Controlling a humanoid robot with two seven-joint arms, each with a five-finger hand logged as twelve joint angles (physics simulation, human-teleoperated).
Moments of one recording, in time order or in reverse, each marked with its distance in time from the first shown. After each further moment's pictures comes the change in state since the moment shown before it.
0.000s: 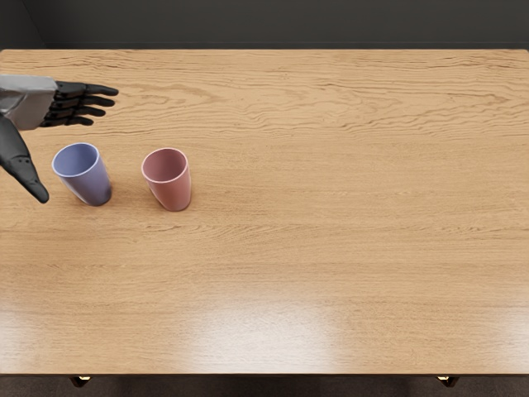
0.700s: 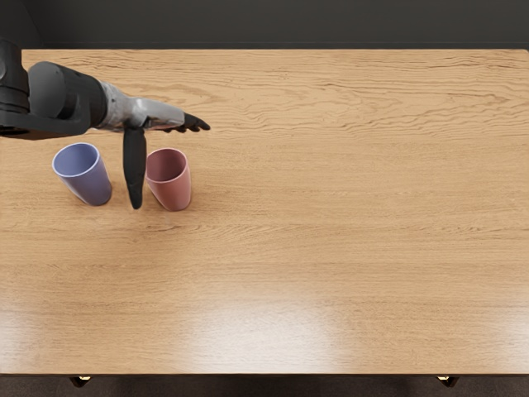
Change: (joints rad) left arm -0.100 -0.517 -0.019 0.000 0.368 0.154 0.459; right arm -0.015 0.000 -0.002 -0.007 0.000 0.000 -0.001
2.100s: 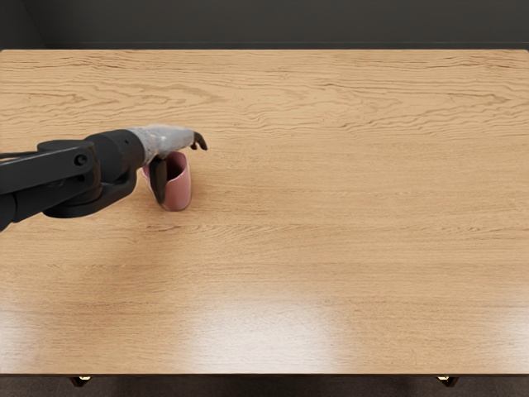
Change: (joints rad) left arm 0.252 -0.163 0.030 0.047 0.515 0.310 0.013; right arm 0.006 0.000 0.012 -0.001 0.001 -0.002 0.002
